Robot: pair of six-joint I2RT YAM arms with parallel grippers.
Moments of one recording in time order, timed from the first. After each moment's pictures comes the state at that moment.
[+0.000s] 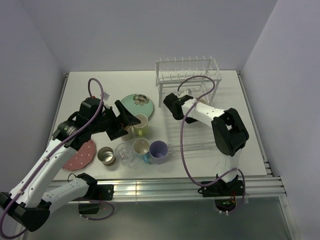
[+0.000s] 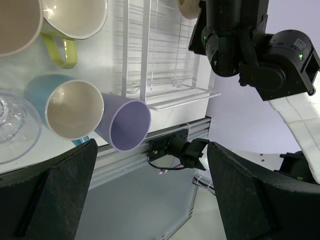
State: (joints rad) left arm -0.53 0.96 1.11 -0.79 0.25 -1.07; right arm 0.59 1.87 1.35 -0.95 0.89 0.39
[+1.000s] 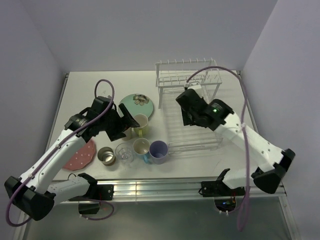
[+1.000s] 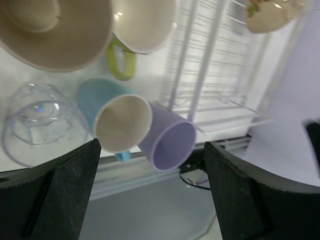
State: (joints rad) left arm -0.53 1.07 1.09 -0.84 0.15 -1.04; right arm 0.79 1.33 1.43 -1.13 0.54 0.48
